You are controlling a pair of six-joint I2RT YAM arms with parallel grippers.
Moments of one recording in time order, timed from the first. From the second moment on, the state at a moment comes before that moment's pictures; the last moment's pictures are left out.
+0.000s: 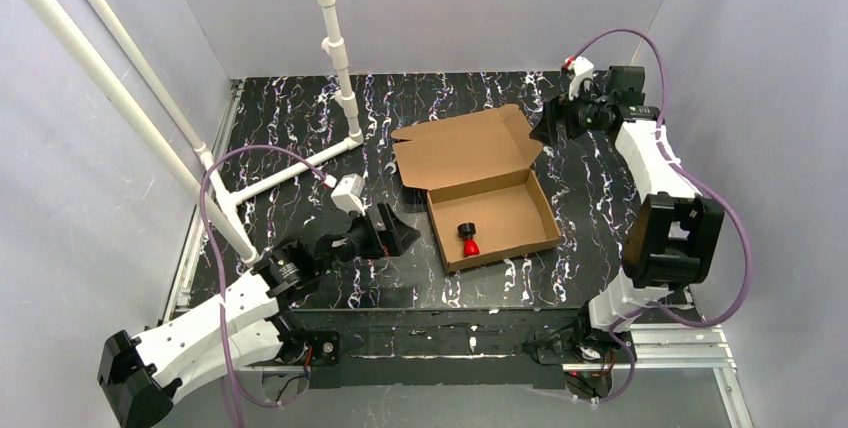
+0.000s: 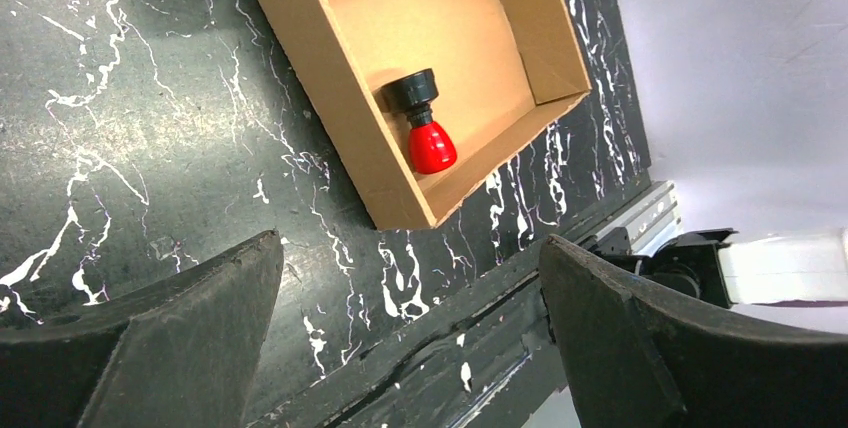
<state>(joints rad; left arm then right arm) -0.85 0.78 0.54 -0.20 -0.09 -0.81 -0.05 1.62 1.36 -0.48 -0.70 -0.35</state>
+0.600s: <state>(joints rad) -0.85 0.74 0.51 -0.23 -0.11 -0.77 -0.05 1.90 1.62 -0.52 -0.75 -0.24</state>
